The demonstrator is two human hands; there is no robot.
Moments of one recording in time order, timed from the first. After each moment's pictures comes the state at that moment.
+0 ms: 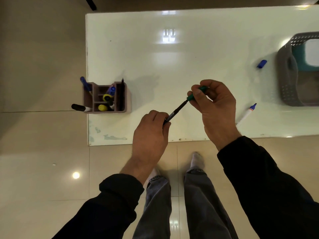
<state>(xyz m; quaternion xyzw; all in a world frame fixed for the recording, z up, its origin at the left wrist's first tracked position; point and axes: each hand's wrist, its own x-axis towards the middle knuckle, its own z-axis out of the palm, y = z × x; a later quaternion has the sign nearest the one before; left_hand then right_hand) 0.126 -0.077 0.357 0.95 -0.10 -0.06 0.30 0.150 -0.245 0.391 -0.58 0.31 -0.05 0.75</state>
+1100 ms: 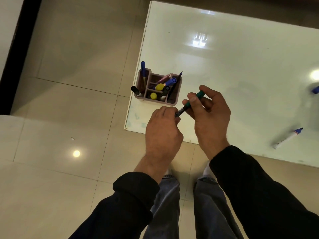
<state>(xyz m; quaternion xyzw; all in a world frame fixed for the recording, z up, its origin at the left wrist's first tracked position) 0.133 0.014 0.381 0.94 0.08 -0.12 0.30 0.160 -0.091 0.385 -0.63 0.28 0.02 0.72</state>
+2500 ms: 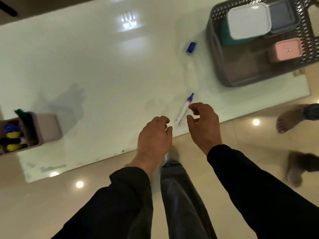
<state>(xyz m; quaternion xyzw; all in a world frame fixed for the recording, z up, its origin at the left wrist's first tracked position) 0.108 -0.294 0.321 0.92 -0.16 -0.27 0.24 0.059 -0.444 0.306 -0.85 0.35 0.03 0.39</state>
